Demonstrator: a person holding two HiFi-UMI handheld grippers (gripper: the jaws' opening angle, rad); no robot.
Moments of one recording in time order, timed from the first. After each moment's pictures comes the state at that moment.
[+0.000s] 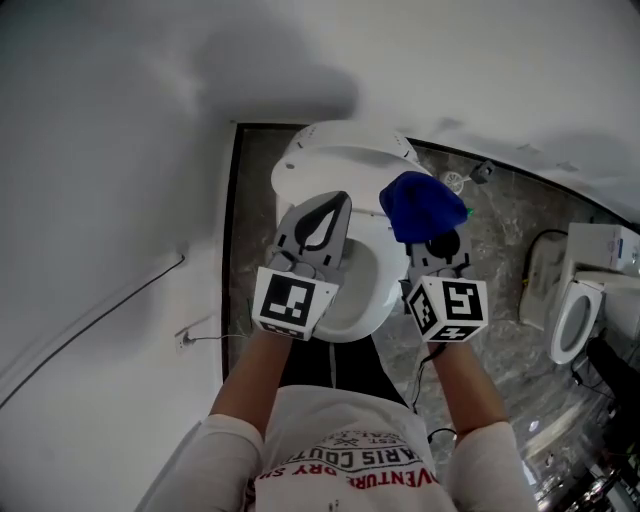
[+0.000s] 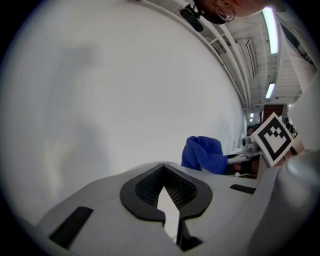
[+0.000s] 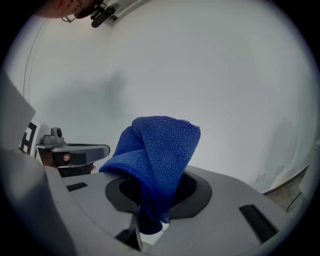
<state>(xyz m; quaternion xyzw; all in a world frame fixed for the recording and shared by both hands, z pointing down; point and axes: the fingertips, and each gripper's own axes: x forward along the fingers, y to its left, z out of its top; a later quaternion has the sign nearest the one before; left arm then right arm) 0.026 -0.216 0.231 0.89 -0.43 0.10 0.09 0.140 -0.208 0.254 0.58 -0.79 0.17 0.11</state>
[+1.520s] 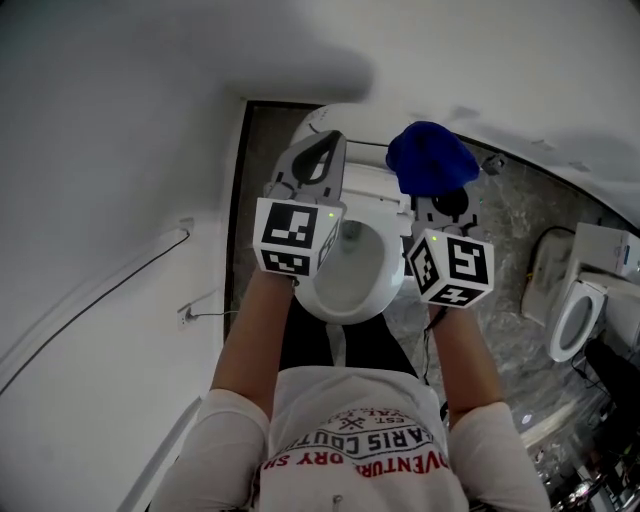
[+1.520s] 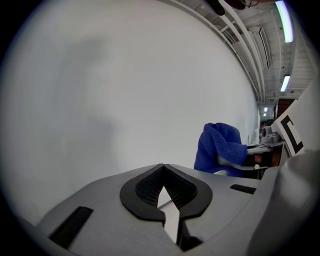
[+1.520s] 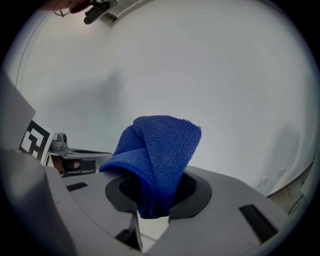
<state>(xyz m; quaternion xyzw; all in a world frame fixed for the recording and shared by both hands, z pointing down) 0.005 -0.293 0.244 0.86 -0.48 0.14 0.12 0.134 -0.267 0.240 0.60 -0.78 0.16 0.10</state>
